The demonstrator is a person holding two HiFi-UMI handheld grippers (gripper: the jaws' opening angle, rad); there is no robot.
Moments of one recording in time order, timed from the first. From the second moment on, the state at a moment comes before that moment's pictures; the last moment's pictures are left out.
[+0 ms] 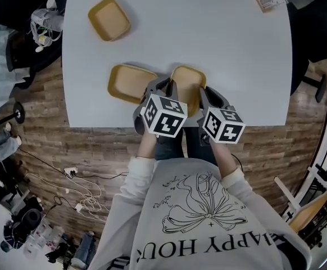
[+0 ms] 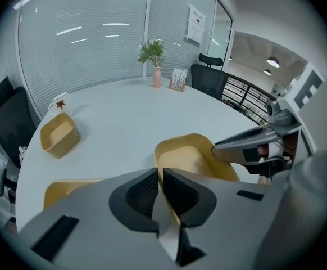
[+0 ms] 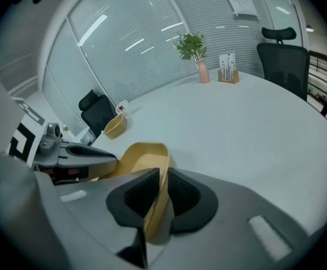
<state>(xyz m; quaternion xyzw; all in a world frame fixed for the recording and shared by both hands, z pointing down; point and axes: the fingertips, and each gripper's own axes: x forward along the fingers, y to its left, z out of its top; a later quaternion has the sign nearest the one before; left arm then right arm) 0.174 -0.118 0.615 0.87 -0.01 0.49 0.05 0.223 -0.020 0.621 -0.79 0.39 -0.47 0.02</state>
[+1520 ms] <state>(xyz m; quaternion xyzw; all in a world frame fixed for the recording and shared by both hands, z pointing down) 0.028 -0.210 0.510 0.85 -0.33 0.31 0.29 0.141 -0.254 0.510 -0.51 0.75 -0.38 -0.19</state>
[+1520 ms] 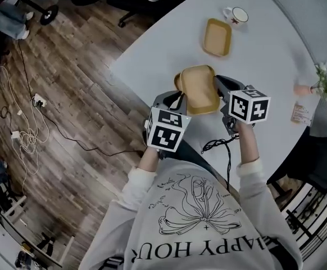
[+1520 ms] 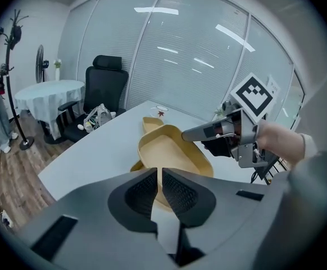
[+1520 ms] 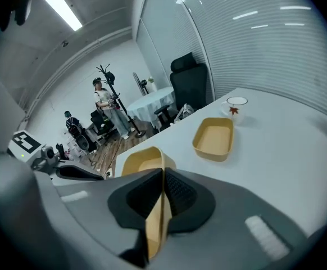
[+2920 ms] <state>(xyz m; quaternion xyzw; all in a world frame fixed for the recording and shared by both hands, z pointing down) 0.023 -0.265 0.531 0.84 -0.33 0.31 0.29 0.258 -0.358 0.564 -0.69 0.63 -0.35 -0.11</state>
